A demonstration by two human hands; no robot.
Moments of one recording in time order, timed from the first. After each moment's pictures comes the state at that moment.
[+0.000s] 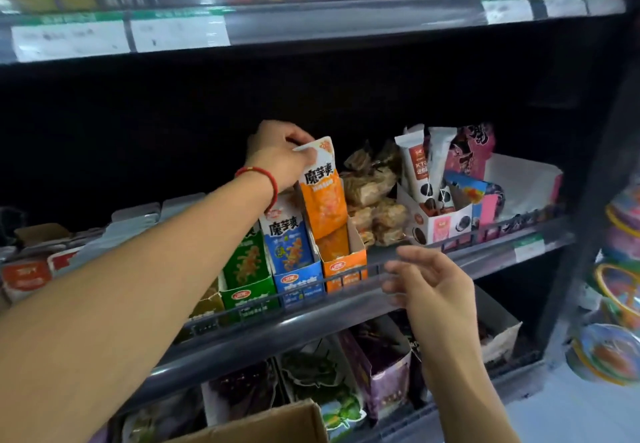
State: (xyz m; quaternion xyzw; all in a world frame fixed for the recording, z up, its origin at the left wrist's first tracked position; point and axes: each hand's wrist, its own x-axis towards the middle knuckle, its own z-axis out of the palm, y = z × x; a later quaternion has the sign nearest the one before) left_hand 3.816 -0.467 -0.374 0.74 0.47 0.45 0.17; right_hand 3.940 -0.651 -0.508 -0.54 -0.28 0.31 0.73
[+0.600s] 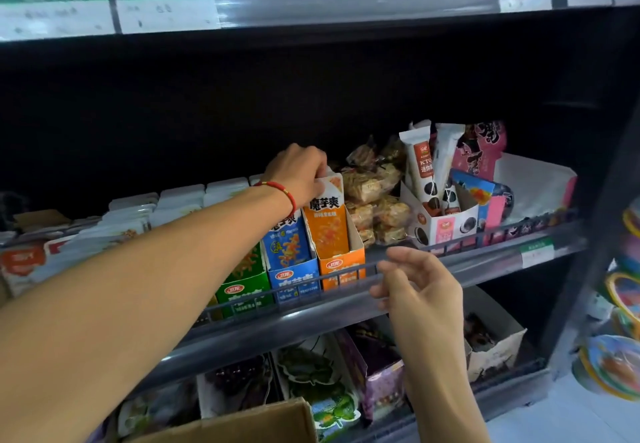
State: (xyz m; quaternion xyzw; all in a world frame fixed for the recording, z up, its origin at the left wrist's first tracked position) left_hand 3.838 -0.456 -0.400 0.84 0.49 0.20 -0.08; right_hand 3.930 -0.650 -0.507 -0.56 -0.31 0.30 0.71
